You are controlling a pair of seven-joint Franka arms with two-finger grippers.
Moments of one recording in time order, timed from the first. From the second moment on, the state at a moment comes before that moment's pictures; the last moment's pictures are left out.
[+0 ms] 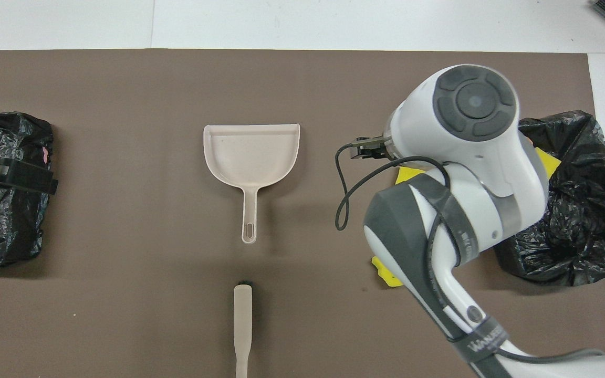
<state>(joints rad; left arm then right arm) -0.15 0.00 -0.06 -1.49 -0.03 1.53 0.03 0.19 0.22 0.15 -1.57 -0.14 1.87 0.33</state>
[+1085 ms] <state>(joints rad) -0.48 0.10 -0.07 -2.06 -0.03 2.23 -0.34 0.01 0.09 0.15 -1.57 -0.04 1.69 0.04</state>
